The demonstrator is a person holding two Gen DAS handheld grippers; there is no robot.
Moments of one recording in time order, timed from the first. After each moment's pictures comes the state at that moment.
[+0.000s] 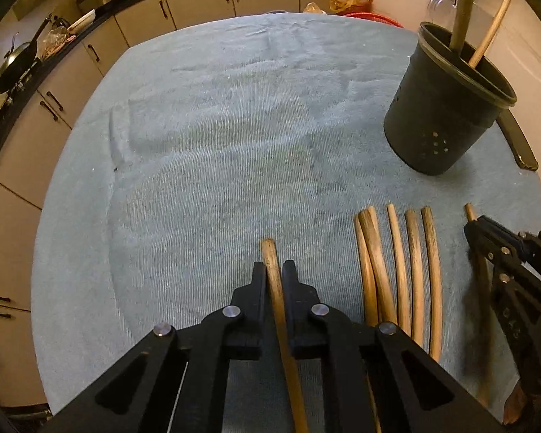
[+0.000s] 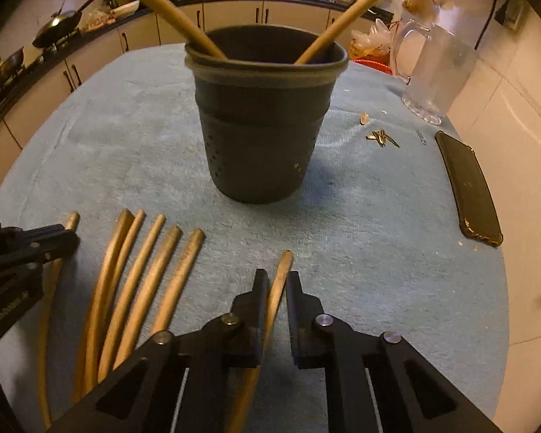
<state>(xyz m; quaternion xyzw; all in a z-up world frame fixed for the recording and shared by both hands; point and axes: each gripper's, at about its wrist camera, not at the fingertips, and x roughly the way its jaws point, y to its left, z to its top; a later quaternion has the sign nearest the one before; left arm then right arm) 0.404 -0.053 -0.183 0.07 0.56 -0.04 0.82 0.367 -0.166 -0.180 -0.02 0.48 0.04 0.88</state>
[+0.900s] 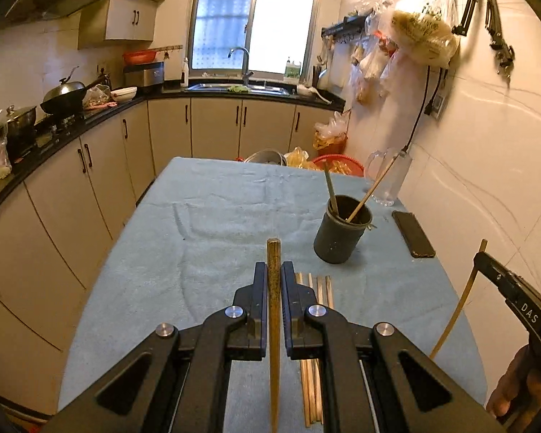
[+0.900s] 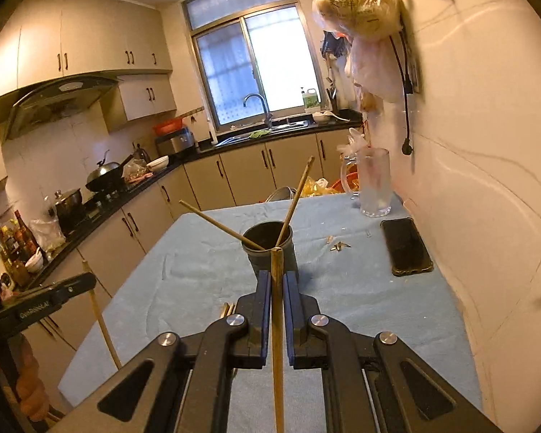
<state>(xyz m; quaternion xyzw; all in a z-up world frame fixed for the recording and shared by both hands) 0.232 0.002 -0.018 -0.04 0.33 -0.08 0.94 0.187 -0.240 -0.033 0.12 0.23 0.07 0.96</state>
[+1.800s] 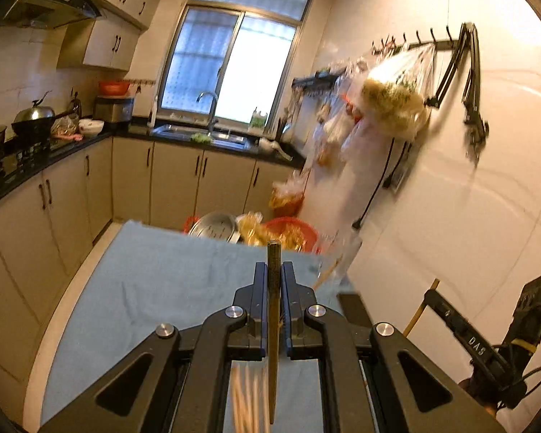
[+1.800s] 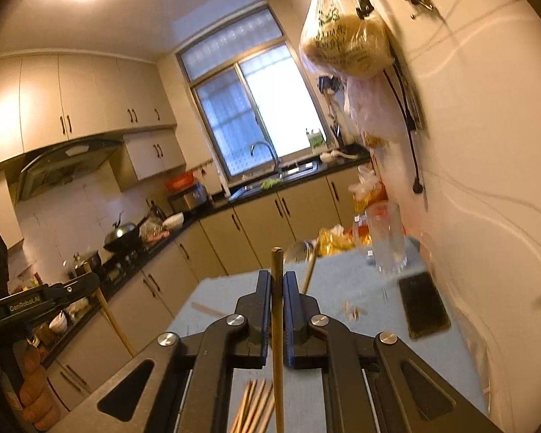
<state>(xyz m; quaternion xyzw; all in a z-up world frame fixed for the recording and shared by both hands) 0.292 -0.020 0.079 -0.10 0.24 -0.15 0.95 0.227 -0.281 0.029 0.20 0.14 0.09 0.97</state>
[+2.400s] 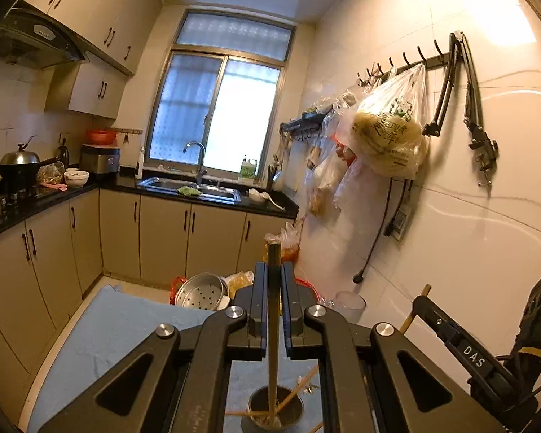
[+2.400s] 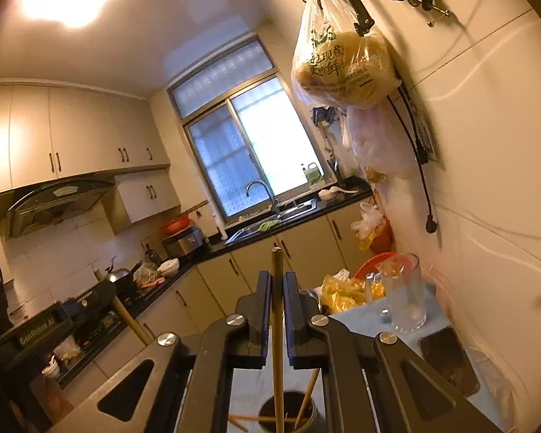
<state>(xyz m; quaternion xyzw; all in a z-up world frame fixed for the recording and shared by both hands) 0.363 -0.066 0.086 -0.09 0.13 -0.14 0.98 0.321 -0.287 0.054 0.23 0.07 0.07 0.97</state>
